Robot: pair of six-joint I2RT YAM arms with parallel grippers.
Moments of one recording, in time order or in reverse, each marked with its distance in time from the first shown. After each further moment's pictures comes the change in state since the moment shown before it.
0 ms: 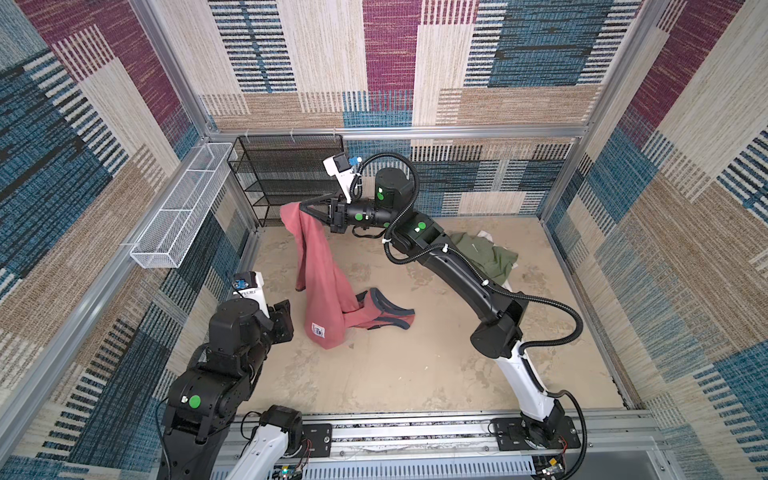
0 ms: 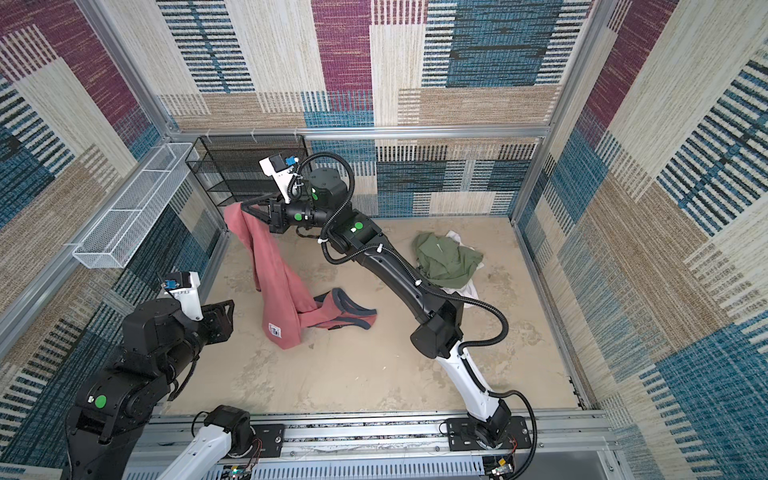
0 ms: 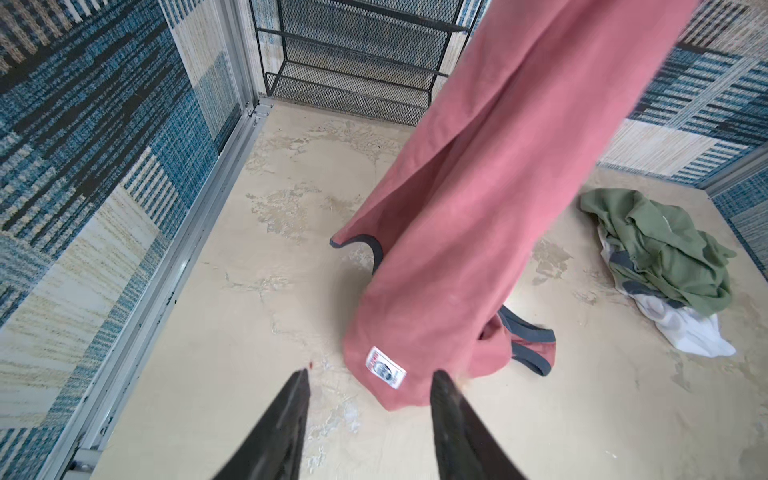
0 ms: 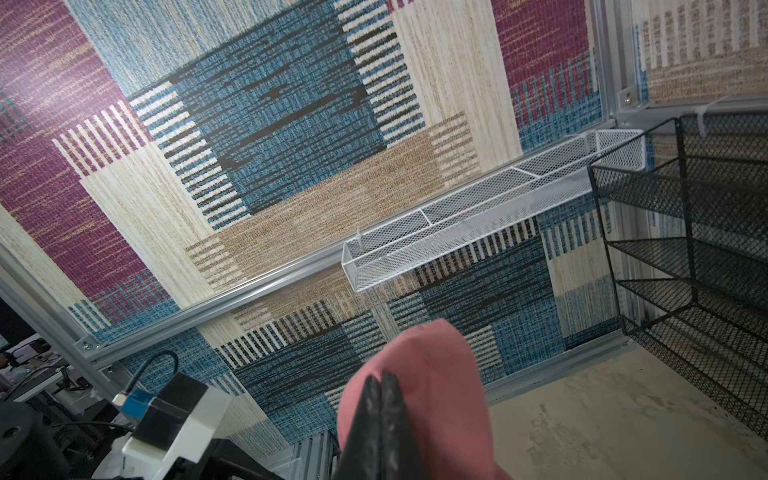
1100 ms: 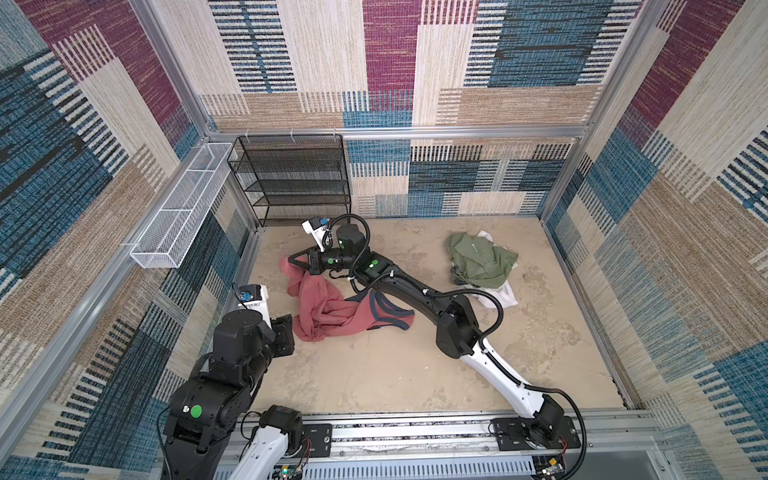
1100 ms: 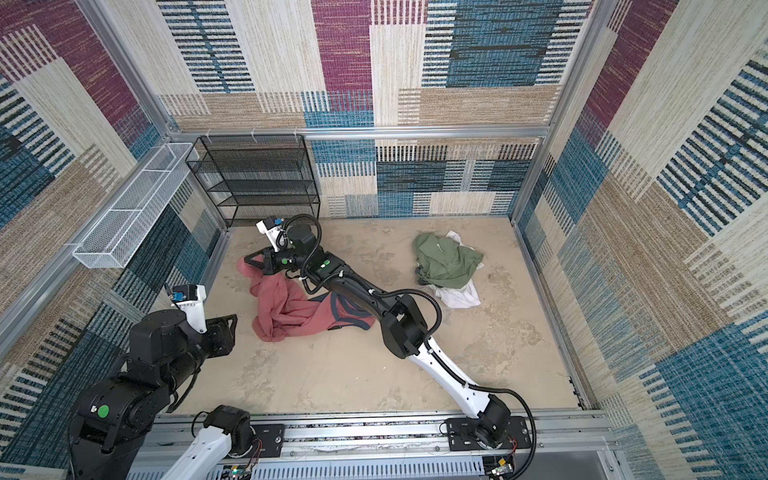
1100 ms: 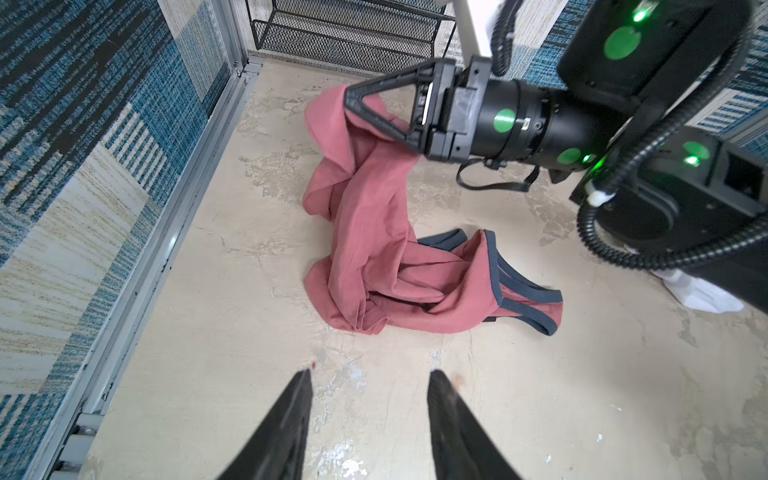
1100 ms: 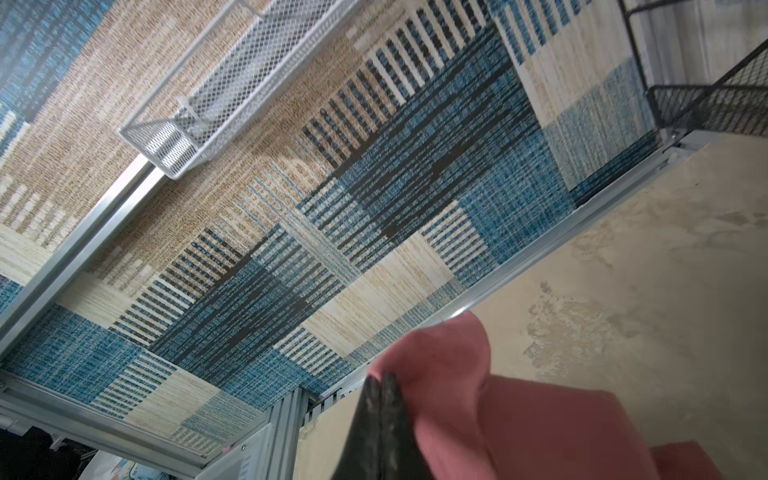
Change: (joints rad) left arm 0.000 -0.050 -0.071 -0.055 0.032 -0.001; right arm 0.053 0.415 0.013 0.211 0.006 0.144
